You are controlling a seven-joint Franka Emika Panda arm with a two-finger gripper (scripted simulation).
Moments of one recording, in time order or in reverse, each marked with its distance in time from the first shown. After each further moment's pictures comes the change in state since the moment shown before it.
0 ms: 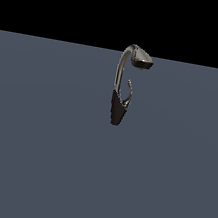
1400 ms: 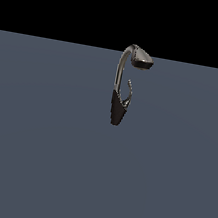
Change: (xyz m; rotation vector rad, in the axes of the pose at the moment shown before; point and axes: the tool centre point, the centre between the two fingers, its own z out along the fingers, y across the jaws) arm 0.152 -0.018 0.040 0.229 -0.198 0.419
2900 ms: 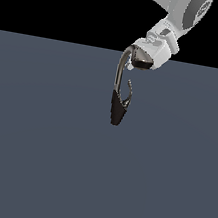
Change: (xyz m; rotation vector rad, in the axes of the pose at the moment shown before) arm 0.217 -0.020 0.144 0.237 -0.316 0.649
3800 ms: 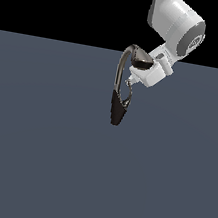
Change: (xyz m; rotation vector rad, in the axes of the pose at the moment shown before) arm 0.057 -0.013 0.036 0.045 -0.078 0.164
